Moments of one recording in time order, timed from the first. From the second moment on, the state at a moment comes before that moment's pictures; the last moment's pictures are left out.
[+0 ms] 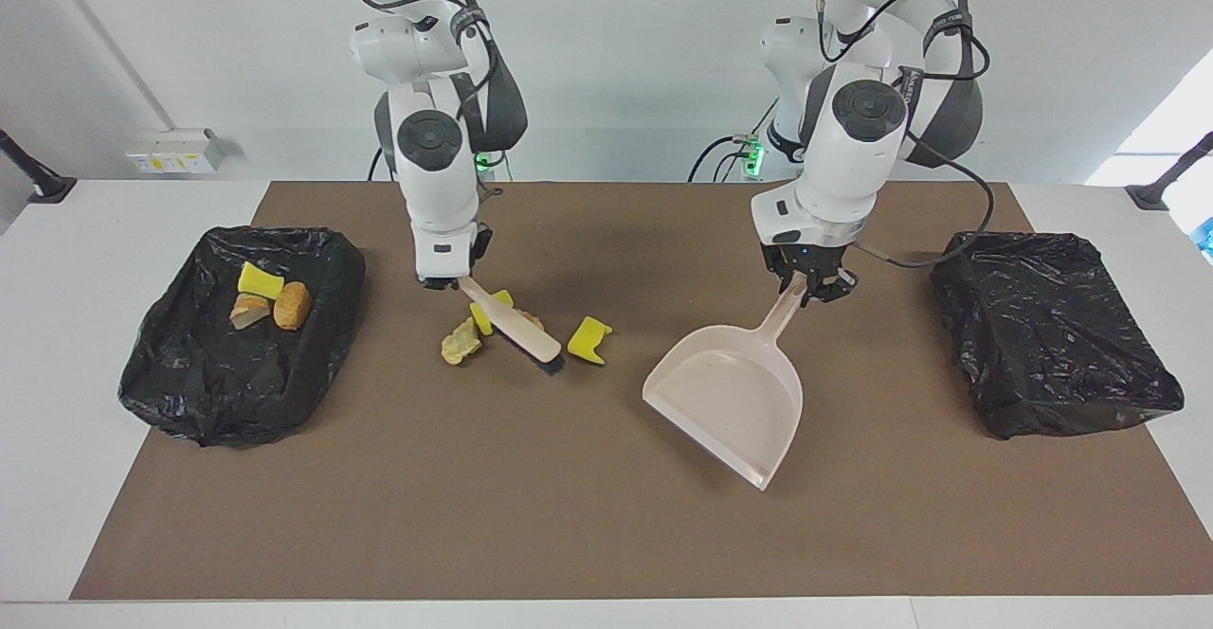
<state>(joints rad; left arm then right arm) -0.29 0.14 -0.07 -1.75 0.05 1.81 0.49 0.12 0.09 0.09 -1.96 -0.08 1.85 -0.53</state>
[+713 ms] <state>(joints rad) -0.27 -0.02 -0.08 -2.08 -0.04 1.89 0.77 0.02 0.05 0.09 -2.06 -0.08 1.84 -0.03</state>
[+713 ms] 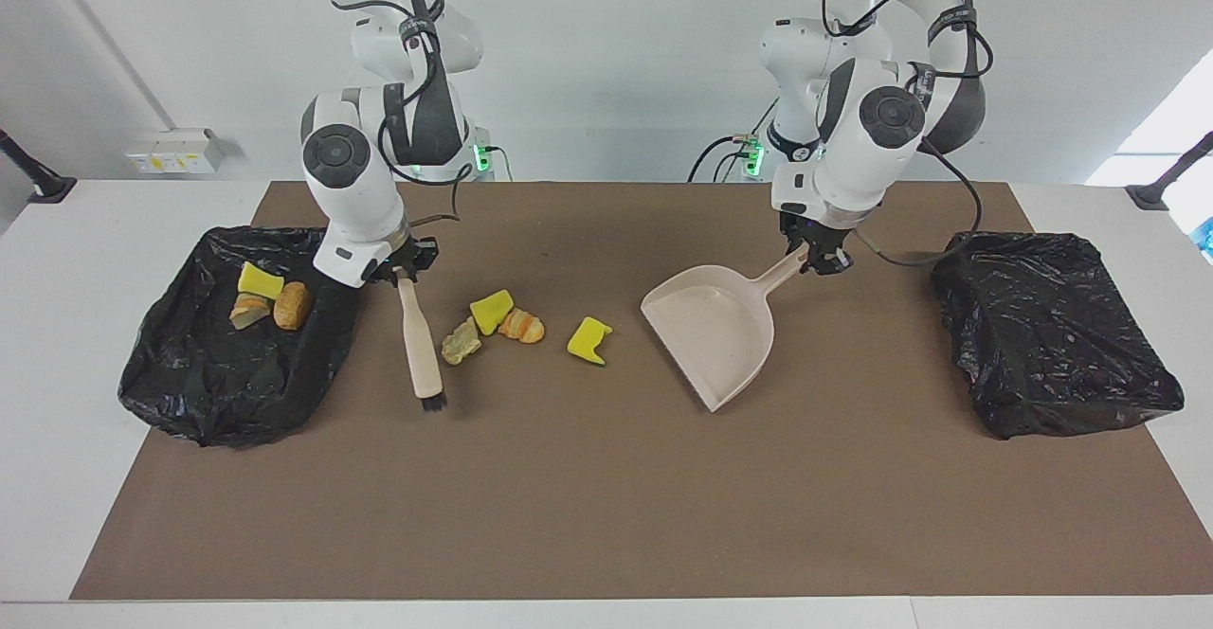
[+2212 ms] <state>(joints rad) -0.32 -0.03 -0.09 -2.13 -0.04 1.97 0.71 0.29 -0.01 0.11 -2.31 0.18 2.11 0.52</state>
